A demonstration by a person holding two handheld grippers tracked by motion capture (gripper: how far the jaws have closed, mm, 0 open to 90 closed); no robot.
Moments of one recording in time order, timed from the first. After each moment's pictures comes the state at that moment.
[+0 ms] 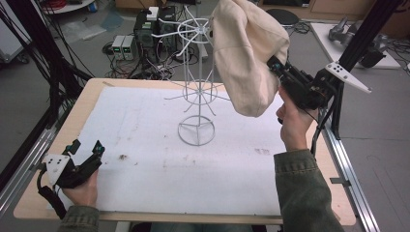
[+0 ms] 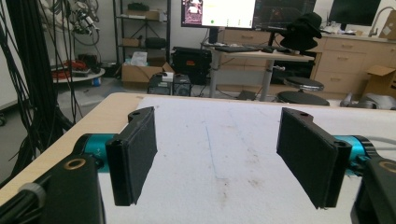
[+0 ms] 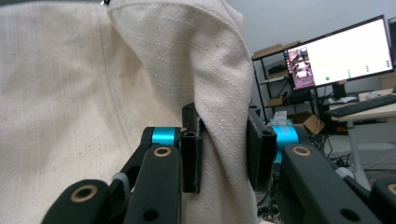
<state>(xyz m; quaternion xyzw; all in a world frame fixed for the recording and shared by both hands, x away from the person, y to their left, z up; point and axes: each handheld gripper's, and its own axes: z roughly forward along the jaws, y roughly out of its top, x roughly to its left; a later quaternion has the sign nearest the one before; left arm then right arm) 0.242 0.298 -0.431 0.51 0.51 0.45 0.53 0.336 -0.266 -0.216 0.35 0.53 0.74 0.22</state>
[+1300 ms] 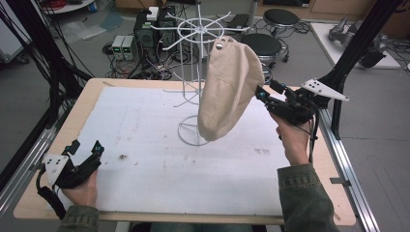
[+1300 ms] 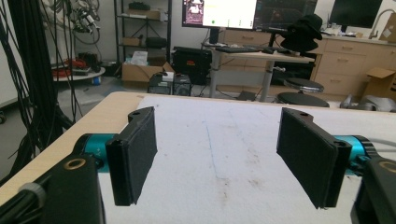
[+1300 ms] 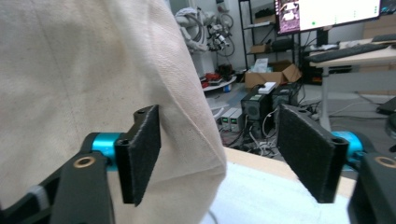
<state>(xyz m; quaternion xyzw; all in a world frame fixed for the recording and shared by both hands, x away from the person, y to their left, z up) 0.242 0.300 -0.432 0.50 0.51 0.45 0.53 0.342 -0.268 -0.263 0.39 0.62 0.64 0.23</state>
